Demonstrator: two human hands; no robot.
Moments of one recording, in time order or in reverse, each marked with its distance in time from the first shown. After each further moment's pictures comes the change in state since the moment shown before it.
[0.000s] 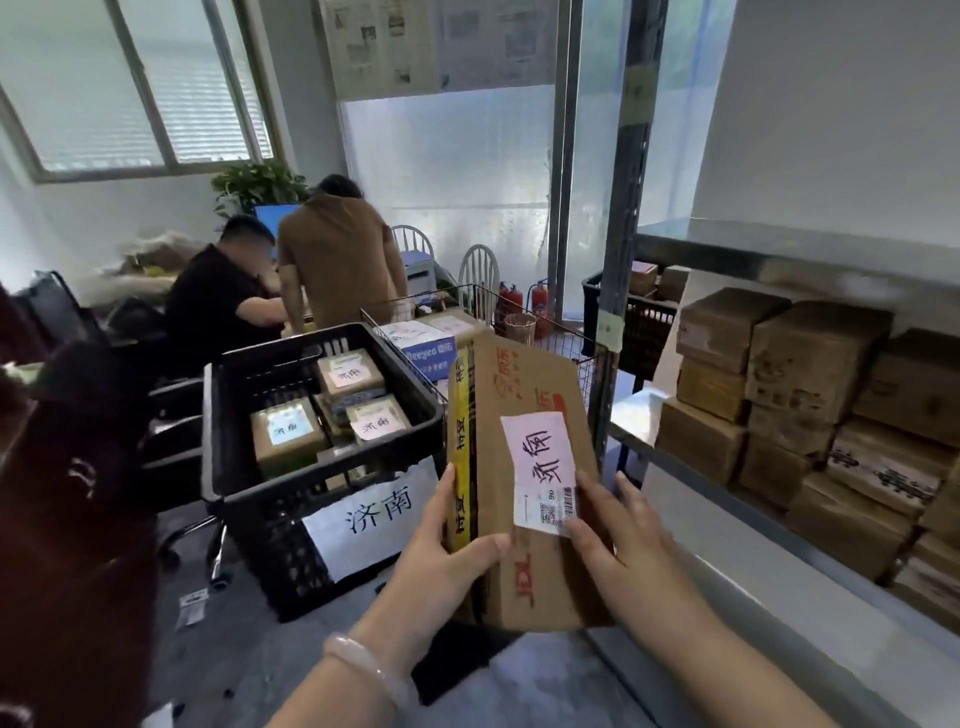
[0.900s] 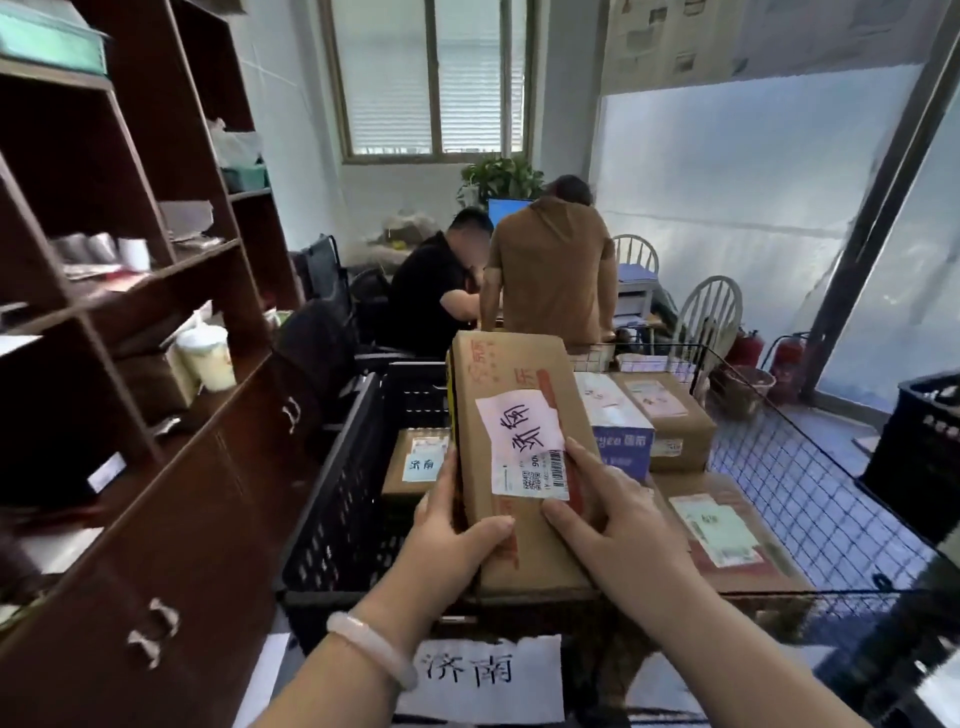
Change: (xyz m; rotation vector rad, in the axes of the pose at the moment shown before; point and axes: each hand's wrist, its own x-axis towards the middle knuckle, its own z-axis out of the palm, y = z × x) left_hand 0.189 0.043 -0.133 0.035 0.572 -0.039; right_hand 0.322 -0.116 0.102 0.106 -0.307 -0.505
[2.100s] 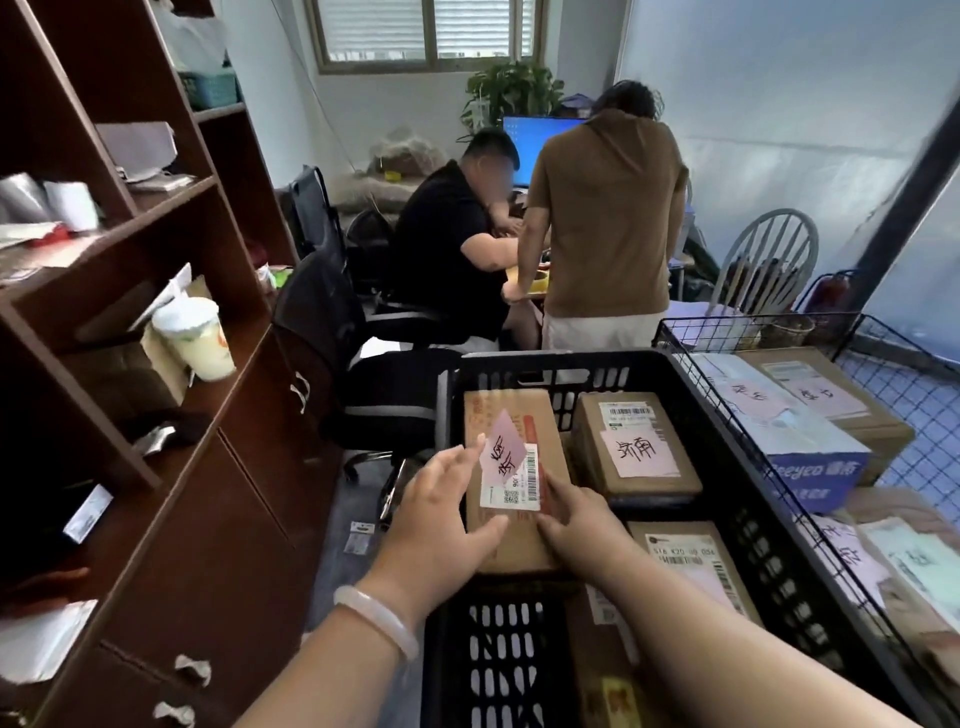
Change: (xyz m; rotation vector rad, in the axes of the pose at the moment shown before) left_hand 0.192 -0.061 -0.200 0.774 -0.009 0.238; right_hand 0.206 -0.016 0.247 -0.022 -0.303 0.405
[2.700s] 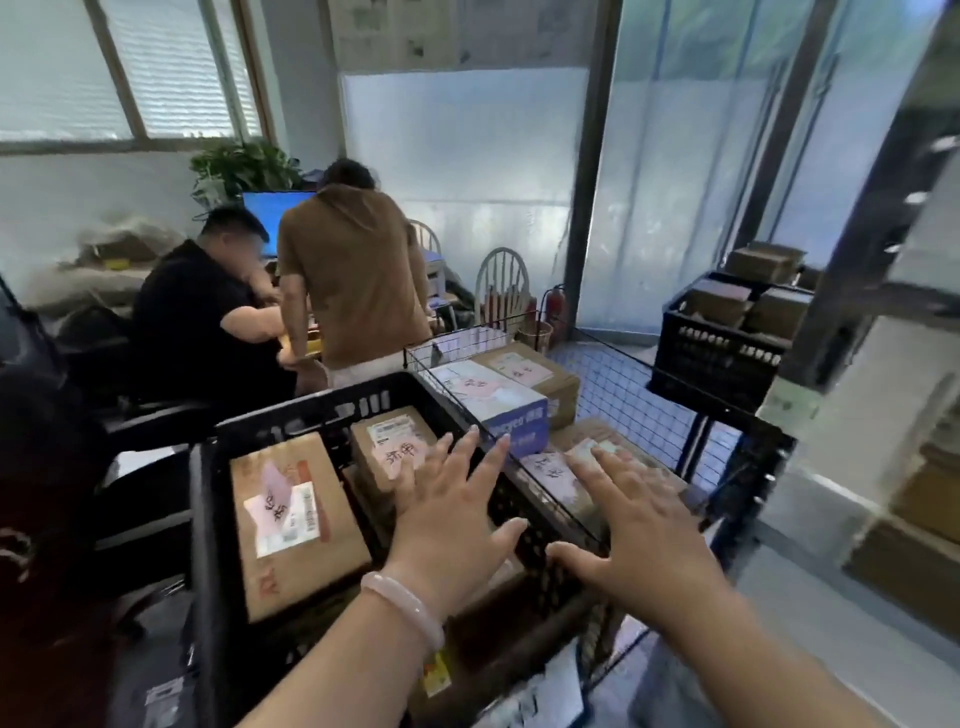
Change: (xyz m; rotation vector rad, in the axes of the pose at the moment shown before) left_hand -0.033 0.177 0.099 0.378 -0.185 0.507; right_hand -0.247 0.100 -0.134 -0.531 0.597 0.066
